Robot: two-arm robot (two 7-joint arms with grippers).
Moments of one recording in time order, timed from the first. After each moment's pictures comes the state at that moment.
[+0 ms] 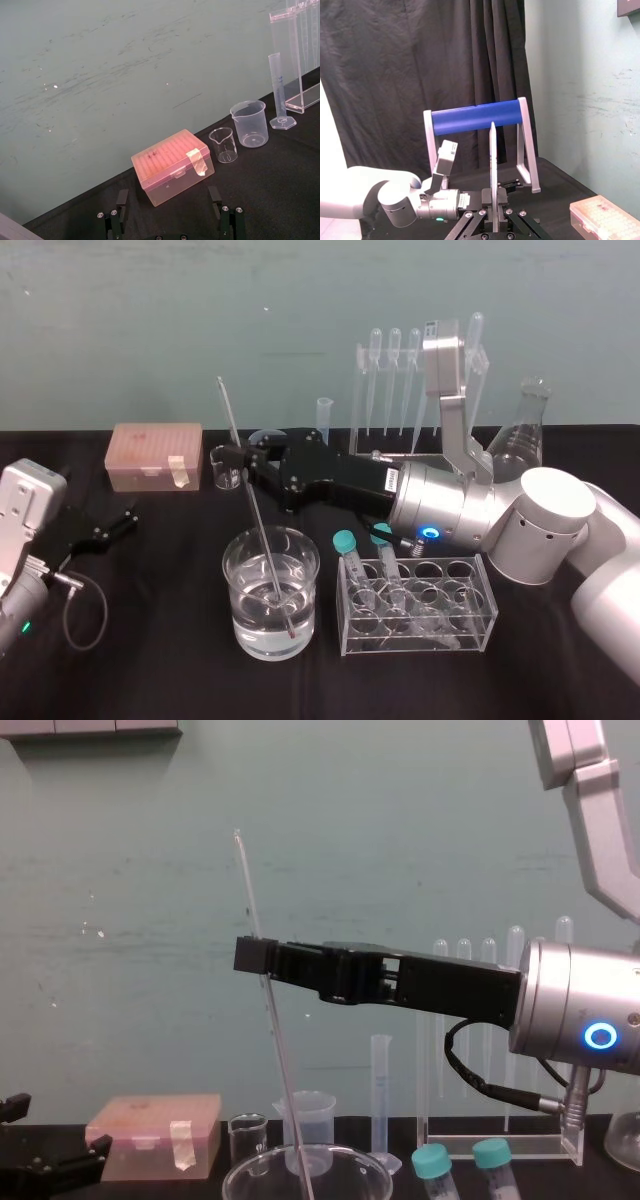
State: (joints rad) left arm -0.20 0.60 0.45 -1.41 -0.25 -0.12 0.03; right arm 0.57 0.40 -0.68 -1.37 0.77 0.01 0.79
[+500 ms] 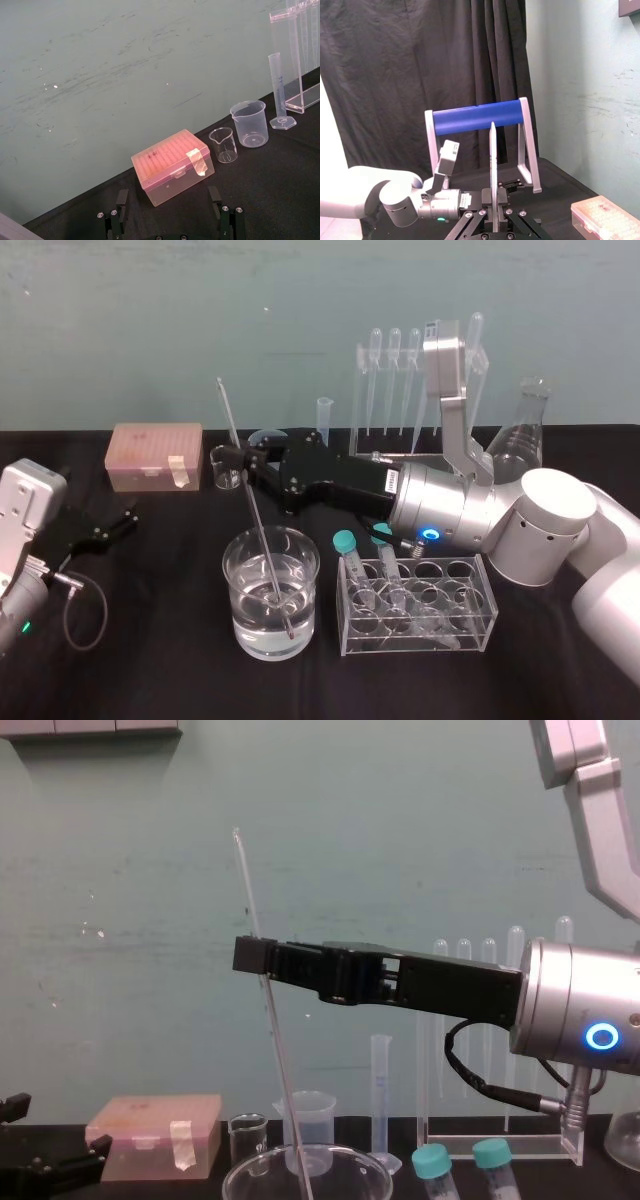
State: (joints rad) left arm -0.20 0.60 0.45 -1.41 -0.25 -0.12 0.03; right arm 0.57 0.41 -0.68 -1.38 0.77 0.01 0.79
